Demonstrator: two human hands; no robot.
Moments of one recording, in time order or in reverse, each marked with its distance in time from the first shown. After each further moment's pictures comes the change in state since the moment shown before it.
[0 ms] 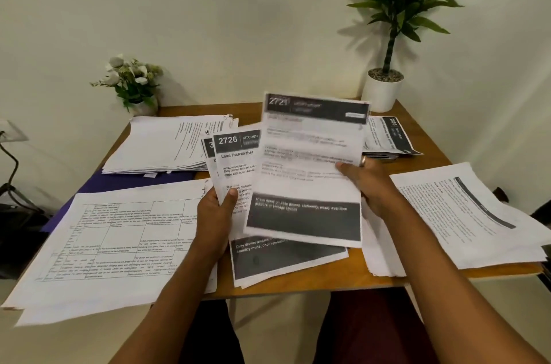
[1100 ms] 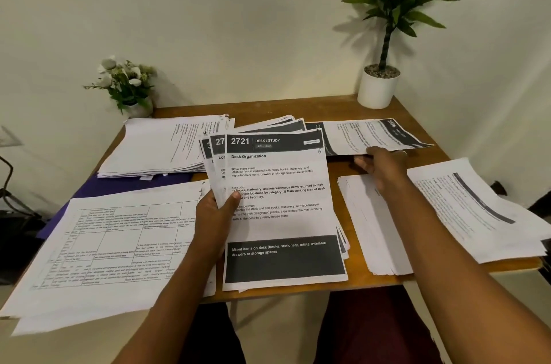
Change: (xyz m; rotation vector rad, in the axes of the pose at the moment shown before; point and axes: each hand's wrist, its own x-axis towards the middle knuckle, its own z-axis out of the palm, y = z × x) left_hand -0.001 0.000 0.000 0.045 -0.048 0.014; right_hand 0.042 -0.004 -0.024 0.408 0.408 0.105
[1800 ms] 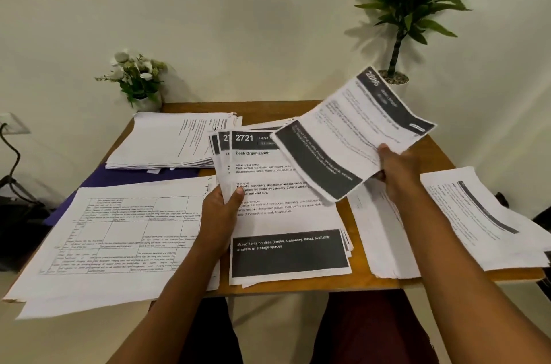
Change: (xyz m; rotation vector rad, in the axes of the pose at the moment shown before) left_hand 0.000 0.002 -0.001 -0.024 -0.003 -0.005; right_hand -0.018 -0.009 -0.006 -0.184 -0.030 -0.107
